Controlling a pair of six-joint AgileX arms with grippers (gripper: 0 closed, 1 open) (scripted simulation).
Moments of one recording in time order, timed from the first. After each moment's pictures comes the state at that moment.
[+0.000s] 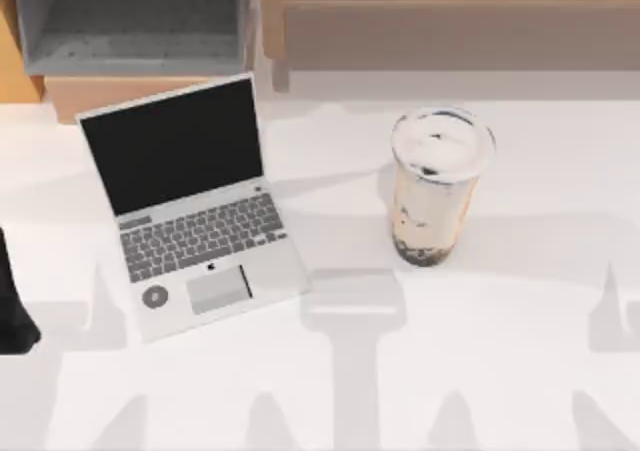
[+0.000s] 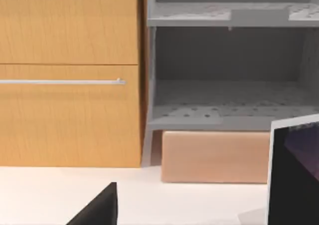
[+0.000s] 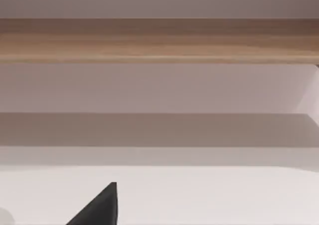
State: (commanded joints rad) left arm 0.00 0.00 0.00 0.00 0.00 0.00; right arm 0.00 0.00 0.00 0.00 0.00 0.00
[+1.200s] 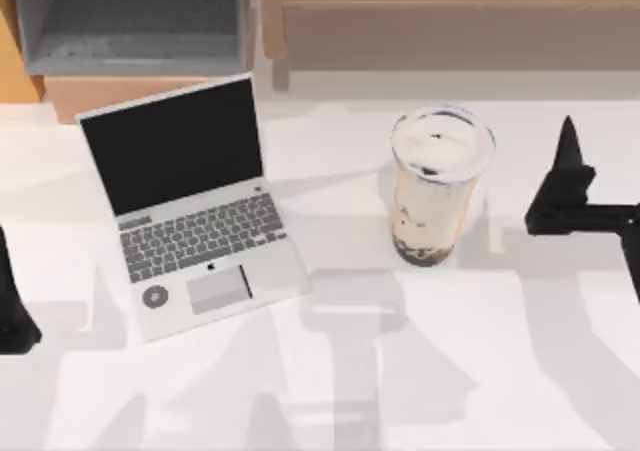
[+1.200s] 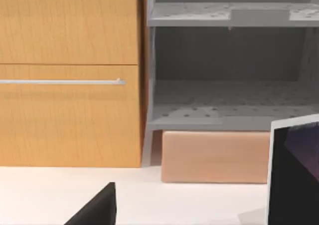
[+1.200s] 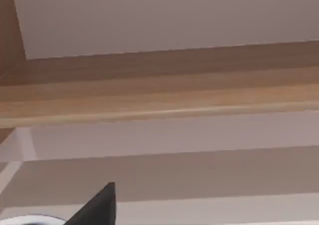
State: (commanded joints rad) left arm 0.00 0.00 0.00 0.00 0.00 0.00; right arm 0.63 1.18 0.25 0.95 0.63 0.08
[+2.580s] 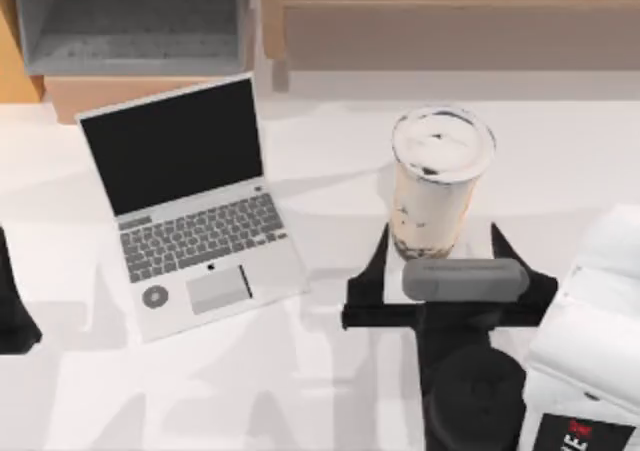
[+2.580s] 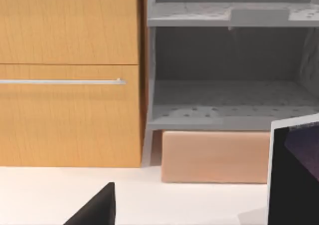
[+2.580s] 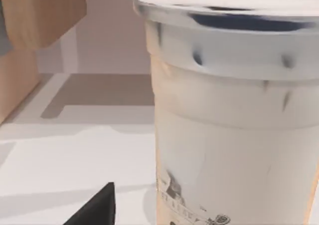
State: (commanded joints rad) left arm 0.00 0.00 0.00 0.00 0.00 0.00; right arm 0.99 2.20 0.51 1.68 1.04 0.01
